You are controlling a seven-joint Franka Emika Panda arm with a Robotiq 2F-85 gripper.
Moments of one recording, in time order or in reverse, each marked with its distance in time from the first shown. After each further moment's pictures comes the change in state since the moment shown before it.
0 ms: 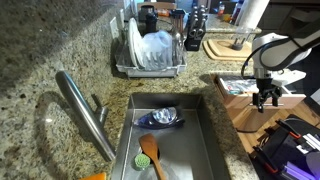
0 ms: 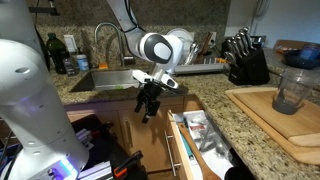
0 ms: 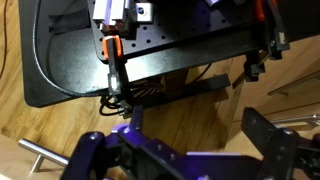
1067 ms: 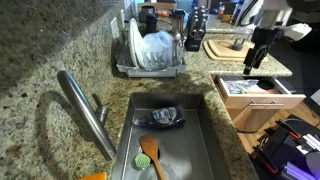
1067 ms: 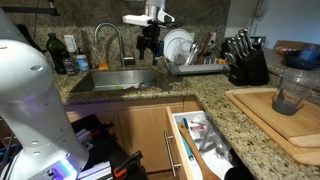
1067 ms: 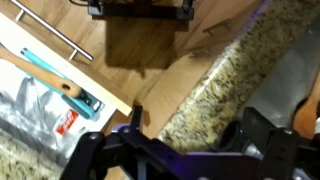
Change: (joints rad) arm 0.138 -0.356 0.074 0.187 0.099 -0.133 -0.153
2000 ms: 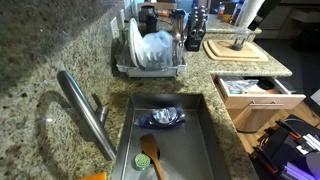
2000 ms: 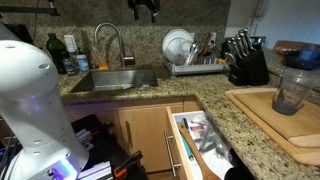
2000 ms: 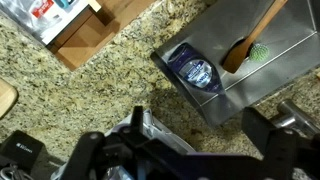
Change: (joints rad) arm 0.095 -0.205 0.008 0.175 0.072 0.007 -0.134
